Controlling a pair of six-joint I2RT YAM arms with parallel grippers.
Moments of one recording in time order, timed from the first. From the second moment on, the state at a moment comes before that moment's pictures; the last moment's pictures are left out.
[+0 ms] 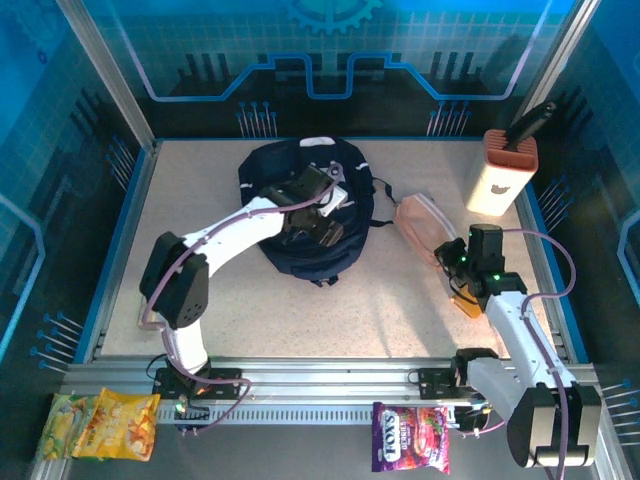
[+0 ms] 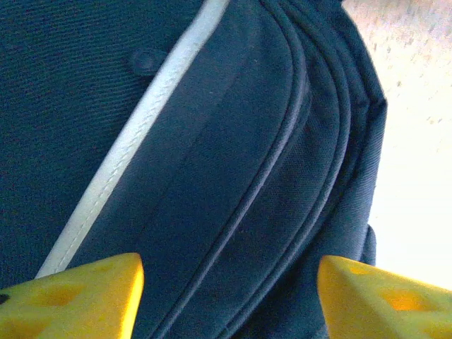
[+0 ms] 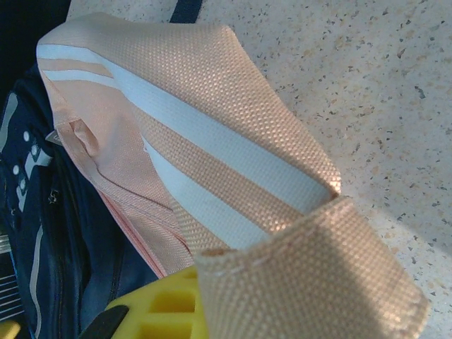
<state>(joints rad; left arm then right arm) -0.61 1.85 1.50 -0.71 0.00 0.05 -0.01 0.92 0.58 -0.44 -0.17 0.98</state>
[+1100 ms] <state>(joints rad) -0.61 1.89 1.61 -0.68 -0.13 0.15 -0.03 0.90 0.62 -0.44 -0.31 0.99</state>
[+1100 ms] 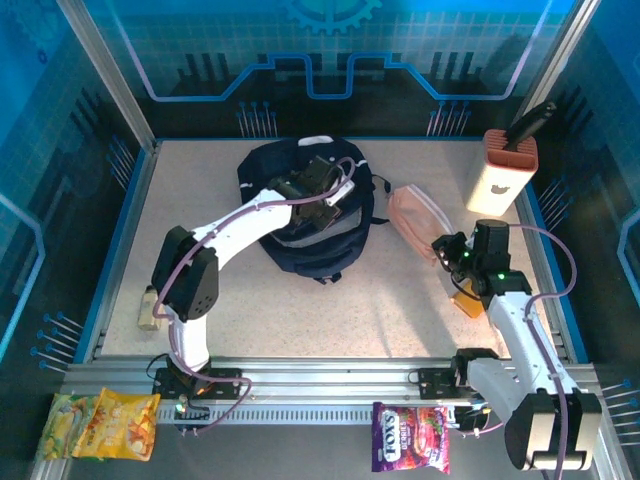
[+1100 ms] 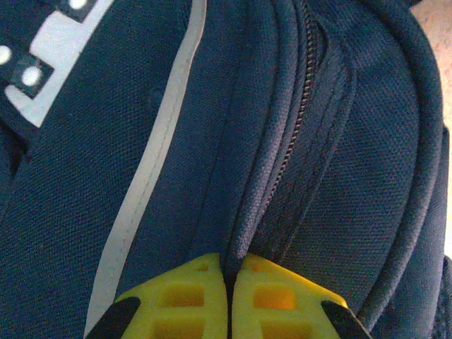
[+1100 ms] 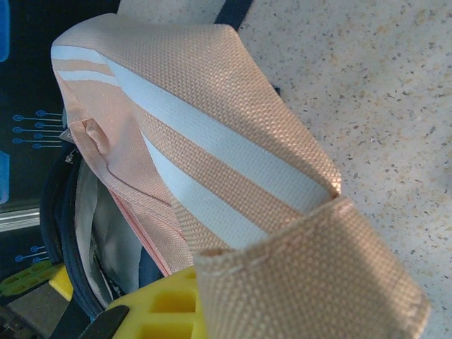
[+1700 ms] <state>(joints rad) -0.61 1.76 1.53 -0.43 -0.14 -0.01 0.29 1.06 0.74 -0.45 -0.30 1.01</state>
